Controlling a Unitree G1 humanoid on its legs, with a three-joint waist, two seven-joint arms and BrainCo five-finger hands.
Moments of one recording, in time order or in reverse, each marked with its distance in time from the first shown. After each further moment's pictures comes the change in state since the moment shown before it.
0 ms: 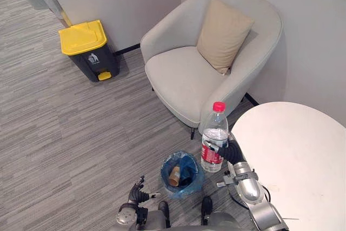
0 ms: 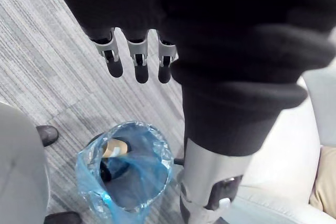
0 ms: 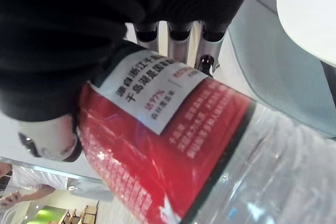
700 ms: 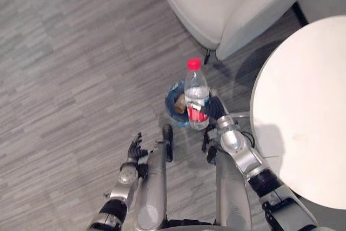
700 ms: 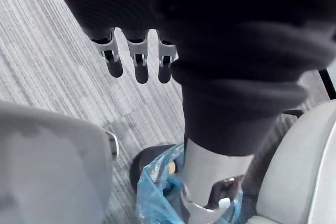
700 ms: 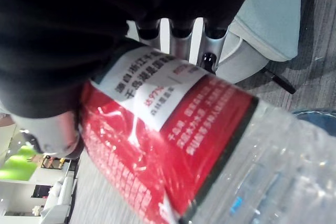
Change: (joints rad) left arm -0.305 0.004 0.117 -0.157 -0.064 -0.023 0.053; right arm -0.579 -0.039 0.086 0.161 -0.017 0.066 -0.118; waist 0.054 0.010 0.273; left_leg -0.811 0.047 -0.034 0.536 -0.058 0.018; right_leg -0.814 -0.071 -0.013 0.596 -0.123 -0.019
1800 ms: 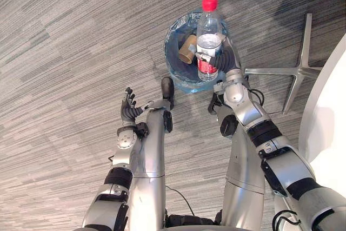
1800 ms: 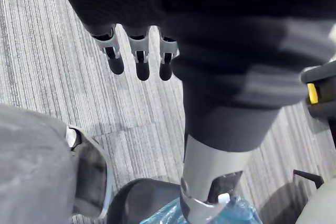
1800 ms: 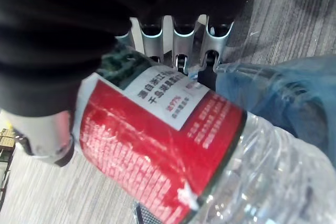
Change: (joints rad) left arm -0.186 -0.034 0.121 -0.100 -0.104 -0.056 0.061; right arm -0.386 -0.004 -0.029 0.347 -0.007 0.059 -0.101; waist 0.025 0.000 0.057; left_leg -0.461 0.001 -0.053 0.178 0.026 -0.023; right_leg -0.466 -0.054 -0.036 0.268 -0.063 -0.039
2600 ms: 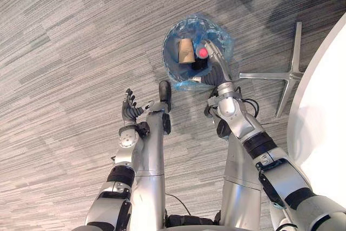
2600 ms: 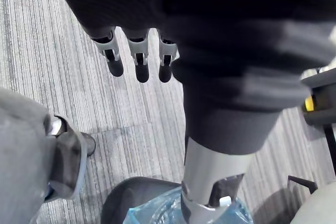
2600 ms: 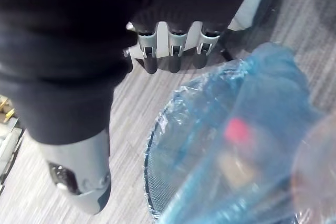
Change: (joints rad) left arm -0.019 -0.019 0.024 0.039 0.010 0.011 -0.001; right arm 0.097 -0.018 0.097 -0.090 -0.313 -0.005 0.023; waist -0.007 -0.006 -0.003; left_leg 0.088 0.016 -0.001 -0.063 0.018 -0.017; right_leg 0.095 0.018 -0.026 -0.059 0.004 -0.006
